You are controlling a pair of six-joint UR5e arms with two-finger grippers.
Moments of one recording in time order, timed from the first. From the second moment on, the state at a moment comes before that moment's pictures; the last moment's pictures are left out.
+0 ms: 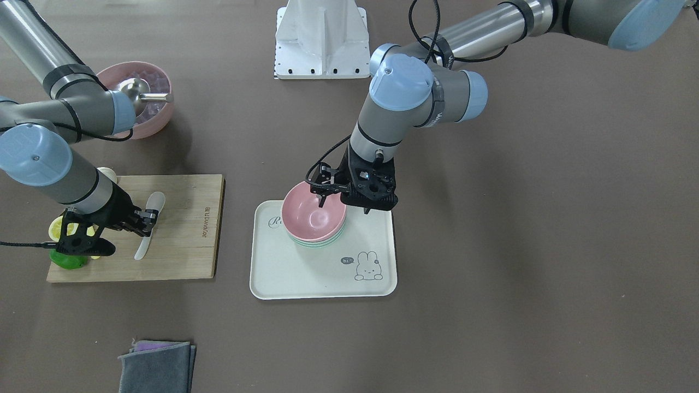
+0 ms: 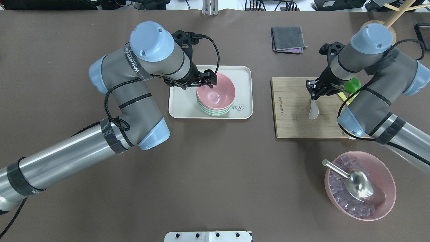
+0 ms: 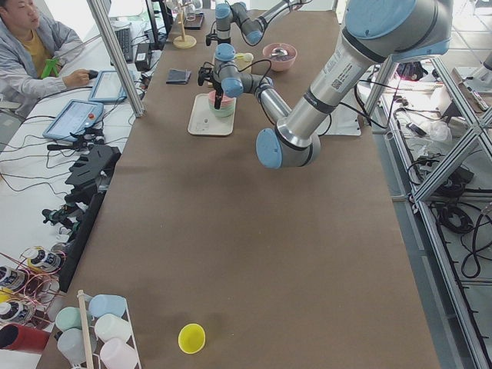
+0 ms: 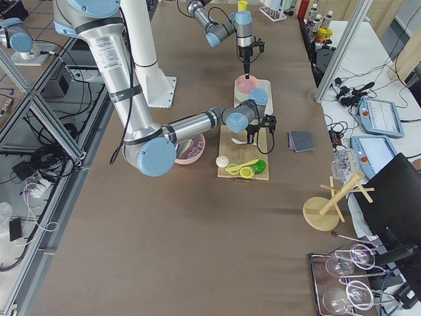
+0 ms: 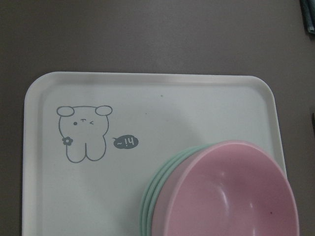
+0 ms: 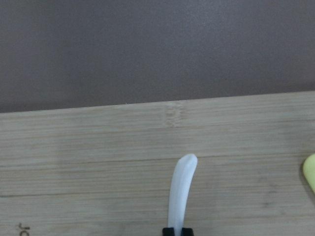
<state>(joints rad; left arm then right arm) -0.66 -2.40 -1.42 -1.94 -1.92 -1.16 0.90 -1.19 1.48 -1.25 2.17 0.95</state>
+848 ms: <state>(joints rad) -0.88 -2.04 -1.66 -1.95 -2.13 -0.77 0.83 -0.92 1.51 -1.27 2.12 1.38</state>
